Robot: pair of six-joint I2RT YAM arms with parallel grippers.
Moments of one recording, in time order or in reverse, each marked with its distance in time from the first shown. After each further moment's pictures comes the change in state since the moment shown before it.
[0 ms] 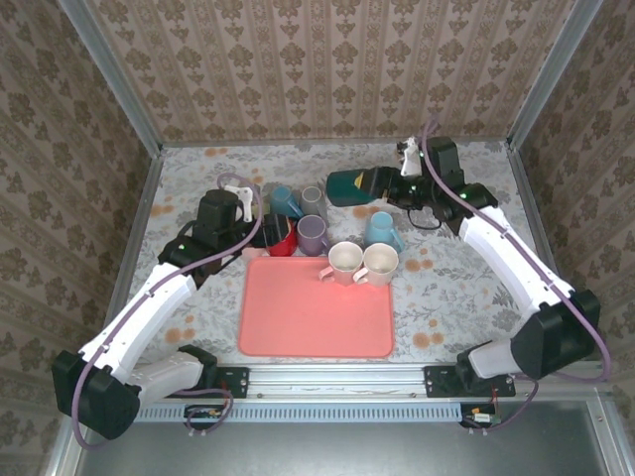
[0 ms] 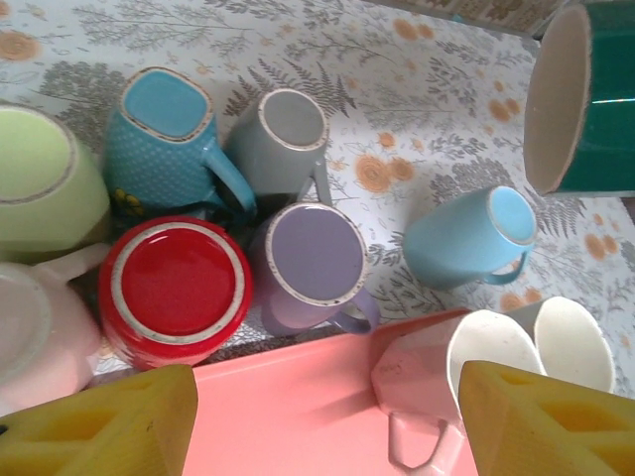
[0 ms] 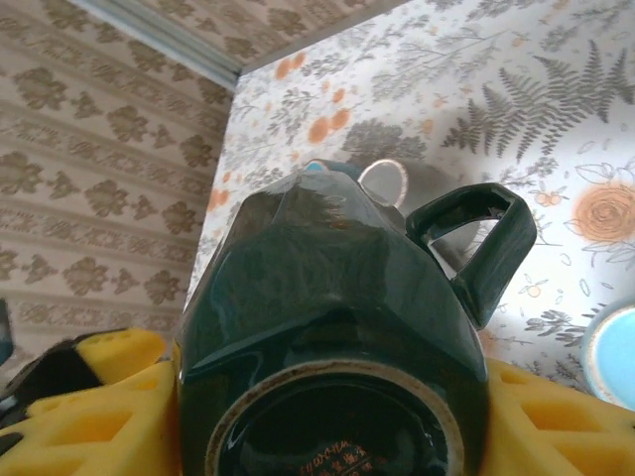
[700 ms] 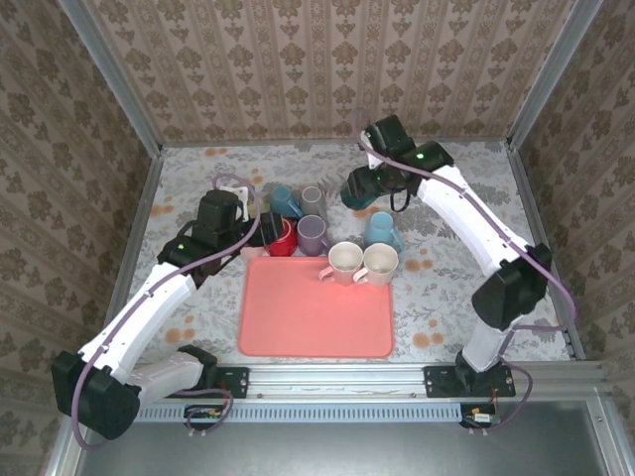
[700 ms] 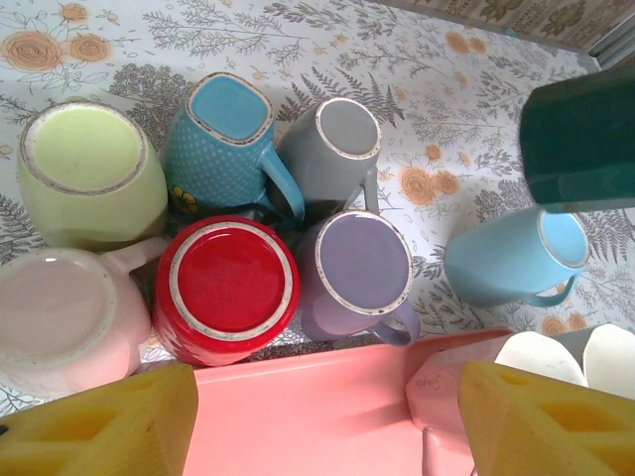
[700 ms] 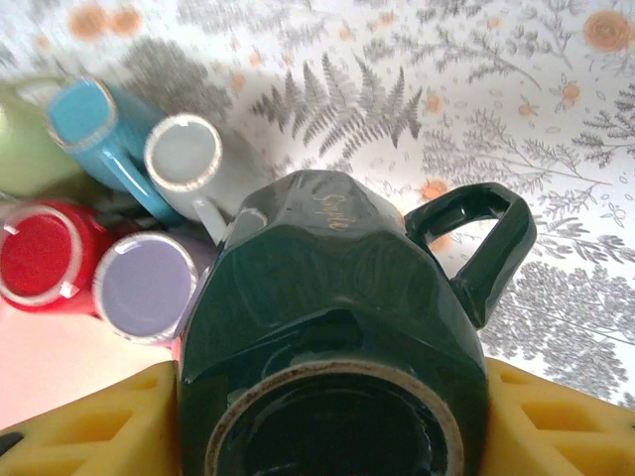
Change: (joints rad) left arm 0.000 0.000 0.008 -0.034 -0.108 -0.023; right arm 0.129 0.333 0.495 -0.509 0.485 -0.385
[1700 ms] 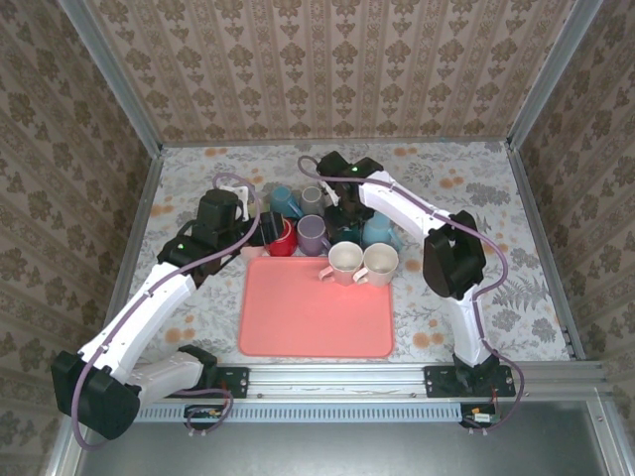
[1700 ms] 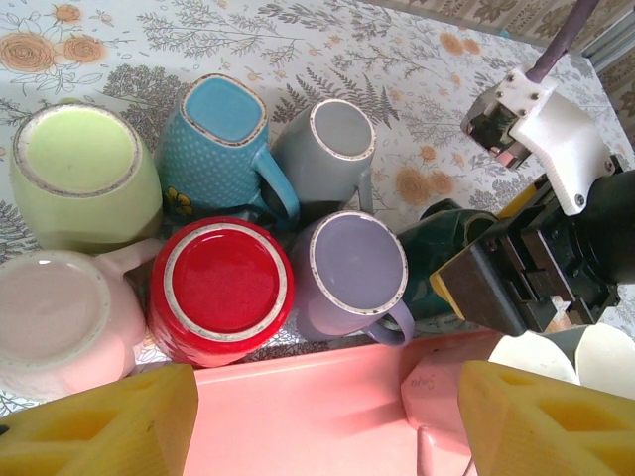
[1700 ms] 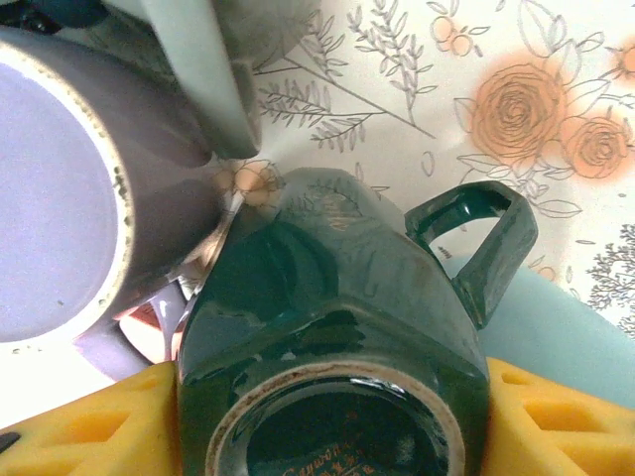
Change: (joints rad) left arm 0.000 0.000 0.003 0.001 0.009 -0.003; right arm 0.124 0.404 0.125 -0.151 0.051 -0.089
